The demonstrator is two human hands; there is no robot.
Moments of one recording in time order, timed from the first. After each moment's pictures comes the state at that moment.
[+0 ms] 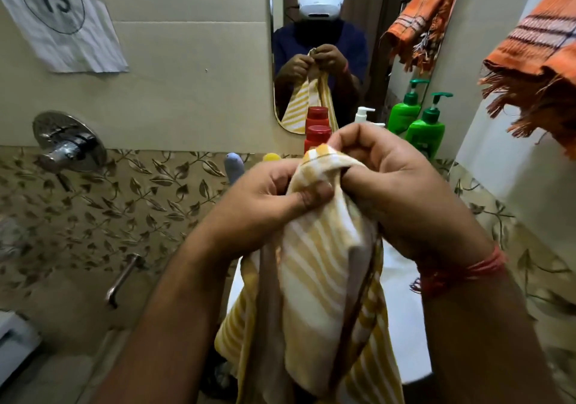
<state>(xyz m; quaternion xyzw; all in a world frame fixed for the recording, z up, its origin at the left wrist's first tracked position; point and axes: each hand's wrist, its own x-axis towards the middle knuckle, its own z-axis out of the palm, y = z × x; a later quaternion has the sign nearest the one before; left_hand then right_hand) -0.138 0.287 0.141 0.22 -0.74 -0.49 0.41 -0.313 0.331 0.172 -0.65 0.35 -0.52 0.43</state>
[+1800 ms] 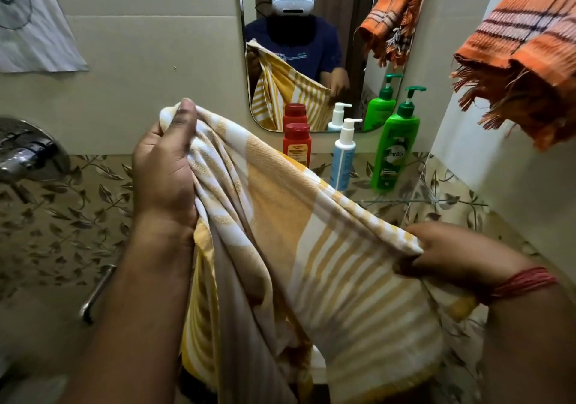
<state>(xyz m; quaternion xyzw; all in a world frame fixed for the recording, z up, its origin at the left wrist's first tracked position) -0.125 0.255 0.160 0.31 -0.40 -0.45 0.73 -0.411 0.340 0.120 -0.64 0.75 -0.01 0.19</state>
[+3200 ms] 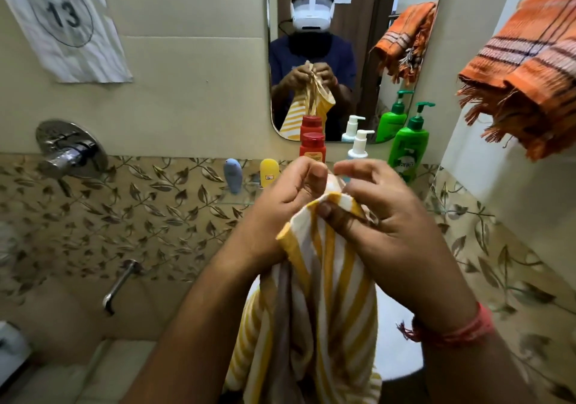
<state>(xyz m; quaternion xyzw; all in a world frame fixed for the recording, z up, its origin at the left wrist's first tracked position) -0.150 0.312 0.138 0.31 -0.77 -0.38 0.40 -0.310 0.375 0.144 -0.74 0.47 -0.47 0.08</state>
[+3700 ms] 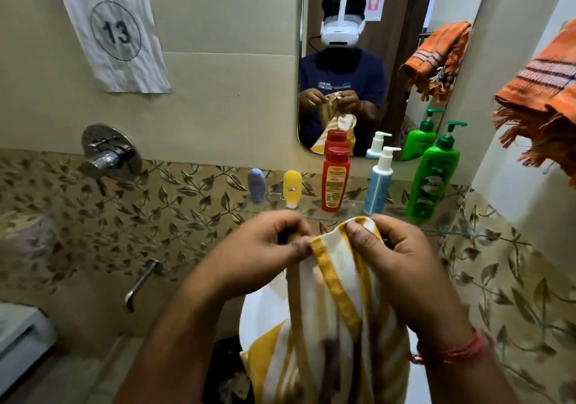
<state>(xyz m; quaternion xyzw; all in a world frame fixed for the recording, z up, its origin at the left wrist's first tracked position) -0.101 0.321 0.128 0.39 -0.78 -0.37 0.33 -0.307 0.357 0.112 -0.64 0.48 -0.53 0.28</state>
